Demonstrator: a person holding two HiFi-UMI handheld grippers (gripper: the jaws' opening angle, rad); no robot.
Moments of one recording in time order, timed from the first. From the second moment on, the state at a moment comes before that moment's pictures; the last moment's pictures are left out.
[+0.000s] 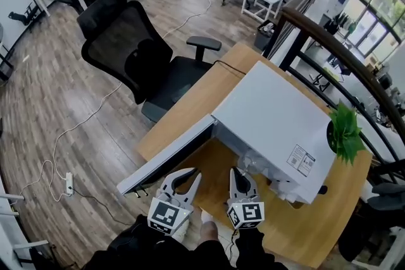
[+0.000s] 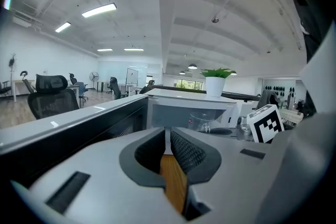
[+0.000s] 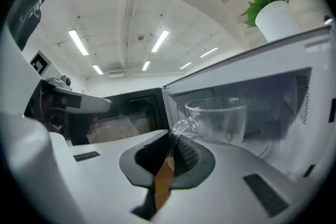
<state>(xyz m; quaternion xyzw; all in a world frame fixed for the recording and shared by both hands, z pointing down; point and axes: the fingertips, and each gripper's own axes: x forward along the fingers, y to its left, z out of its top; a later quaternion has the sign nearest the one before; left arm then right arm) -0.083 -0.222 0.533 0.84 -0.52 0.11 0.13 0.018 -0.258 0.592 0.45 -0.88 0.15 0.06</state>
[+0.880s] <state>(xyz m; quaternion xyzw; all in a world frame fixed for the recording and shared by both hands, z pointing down) -0.035 -0.142 0.475 0.88 -0.46 0.10 0.06 0.068 -0.148 0.536 0.51 -0.85 0.10 0.03</state>
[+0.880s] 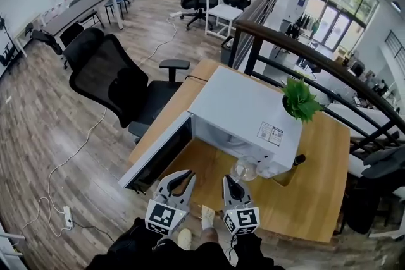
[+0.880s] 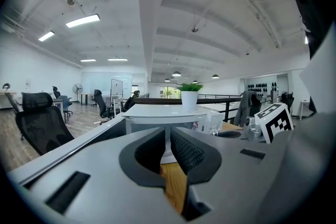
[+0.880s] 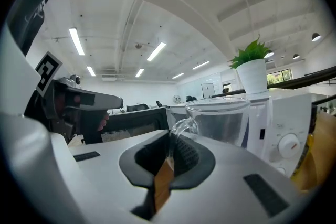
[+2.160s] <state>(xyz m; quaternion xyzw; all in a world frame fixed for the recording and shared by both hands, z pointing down) 0.070 -0.054 0.434 0.94 -0.33 0.07 0.01 0.184 -0.011 0.471 0.64 -0.77 0.06 -0.01</state>
